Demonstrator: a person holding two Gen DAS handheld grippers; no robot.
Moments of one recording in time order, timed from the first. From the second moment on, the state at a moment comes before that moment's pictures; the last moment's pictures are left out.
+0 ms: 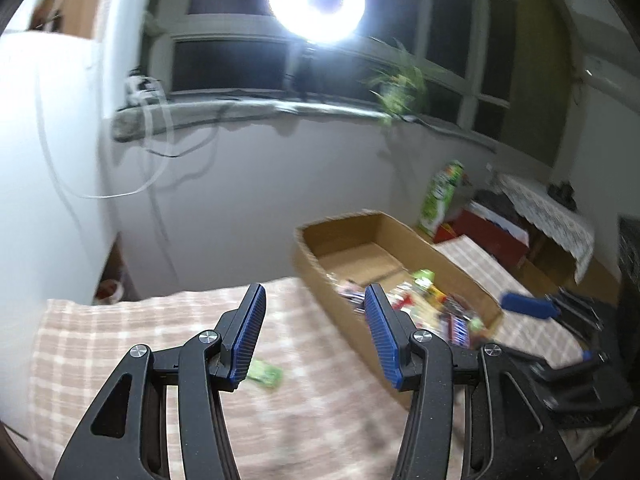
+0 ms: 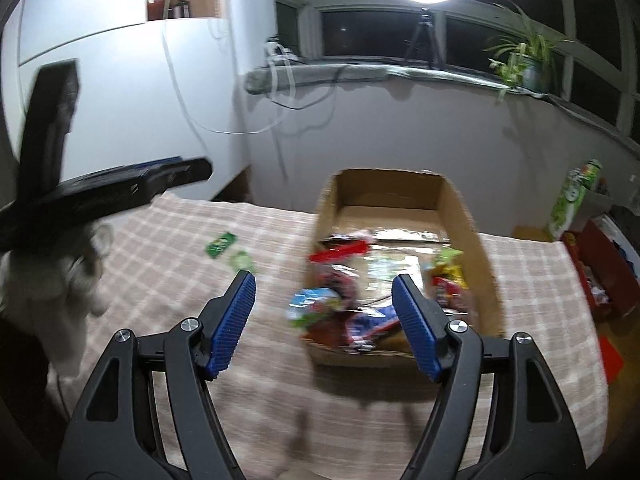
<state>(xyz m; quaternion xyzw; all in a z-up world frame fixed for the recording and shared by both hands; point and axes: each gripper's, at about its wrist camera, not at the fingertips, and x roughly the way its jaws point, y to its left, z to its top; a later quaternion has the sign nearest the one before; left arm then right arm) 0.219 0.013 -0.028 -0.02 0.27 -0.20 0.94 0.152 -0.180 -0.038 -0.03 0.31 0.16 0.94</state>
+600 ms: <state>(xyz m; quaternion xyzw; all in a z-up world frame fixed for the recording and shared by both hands) 0.263 0.085 -0.069 -0.07 0.33 -0.13 0.93 0.190 -0.077 -0.095 -0.03 0.37 0.24 0.90</state>
